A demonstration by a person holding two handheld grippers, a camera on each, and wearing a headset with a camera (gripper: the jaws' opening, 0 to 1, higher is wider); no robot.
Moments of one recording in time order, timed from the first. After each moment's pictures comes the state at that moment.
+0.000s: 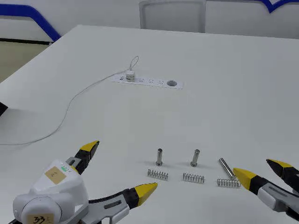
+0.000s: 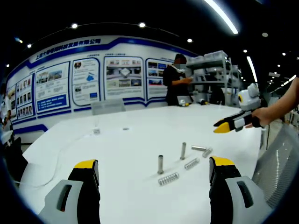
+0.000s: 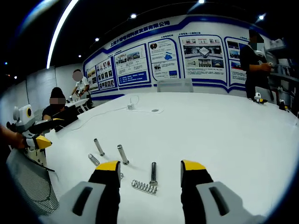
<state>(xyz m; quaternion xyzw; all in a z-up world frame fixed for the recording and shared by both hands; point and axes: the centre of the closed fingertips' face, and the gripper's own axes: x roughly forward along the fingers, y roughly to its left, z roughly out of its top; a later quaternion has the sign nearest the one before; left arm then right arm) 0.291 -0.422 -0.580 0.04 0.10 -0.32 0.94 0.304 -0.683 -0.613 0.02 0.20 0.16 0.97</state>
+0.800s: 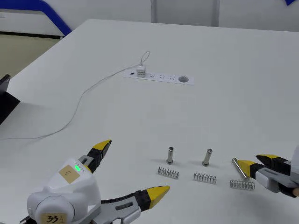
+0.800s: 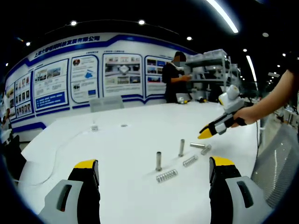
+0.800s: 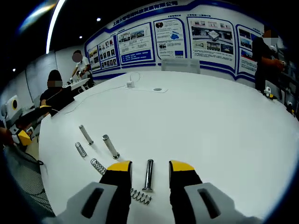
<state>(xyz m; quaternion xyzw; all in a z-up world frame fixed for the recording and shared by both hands) 0.289 -0.424 -0.588 0.04 0.11 -0.33 0.94 0.343 -0.672 -0.658 -0.02 0.30 0.18 0.94</state>
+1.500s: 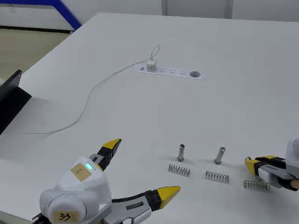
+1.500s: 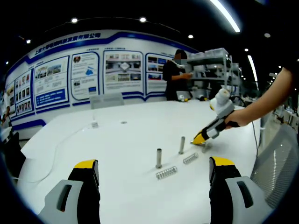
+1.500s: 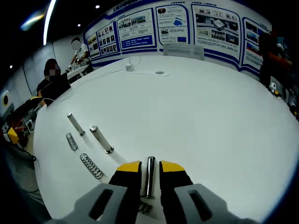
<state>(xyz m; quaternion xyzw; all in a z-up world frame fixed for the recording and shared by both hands) 0.289 -0.423 -0.593 0.04 0.13 -0.33 0.94 0.355 -0.661 -0.692 -0.04 0.36 0.18 0.92</state>
